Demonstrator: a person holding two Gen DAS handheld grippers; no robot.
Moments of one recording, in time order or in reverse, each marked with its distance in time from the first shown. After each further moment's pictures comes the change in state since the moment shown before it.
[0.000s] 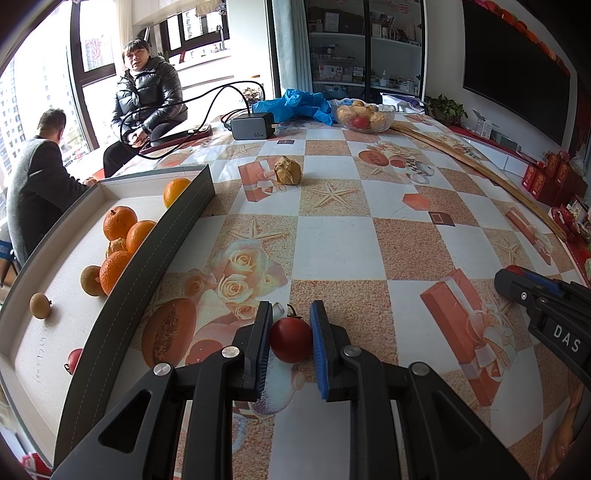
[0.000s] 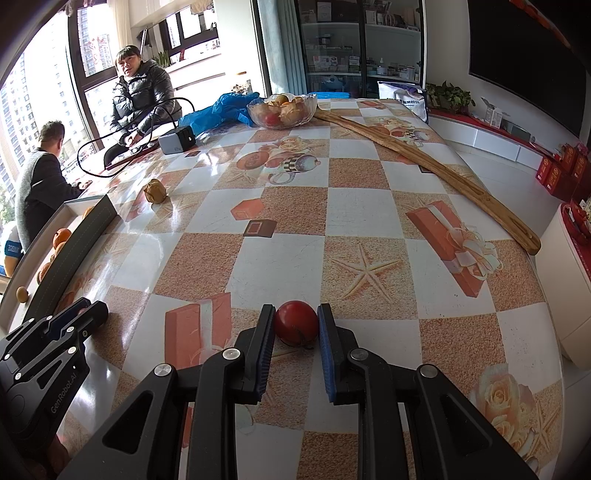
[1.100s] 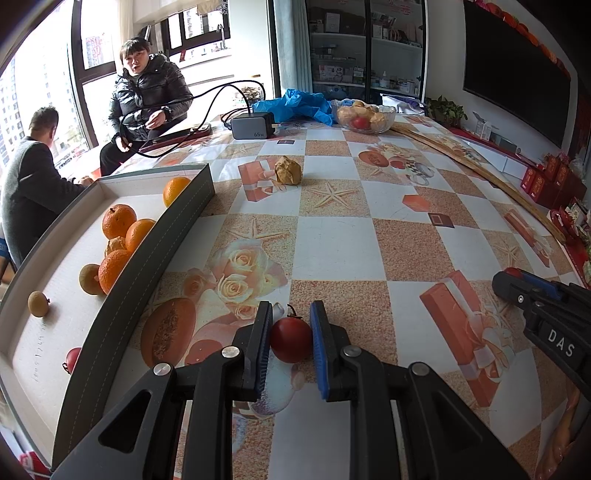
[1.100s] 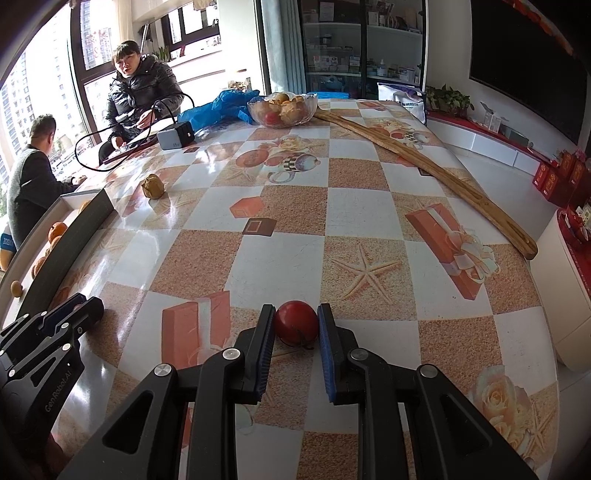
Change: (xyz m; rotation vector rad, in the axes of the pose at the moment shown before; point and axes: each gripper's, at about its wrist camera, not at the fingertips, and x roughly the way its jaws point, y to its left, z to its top) left arm -0.002 -0.002 -0.001 -0.006 0.000 -0.005; right arm 0.002 0.011 0.000 -0.011 0.003 -0.026
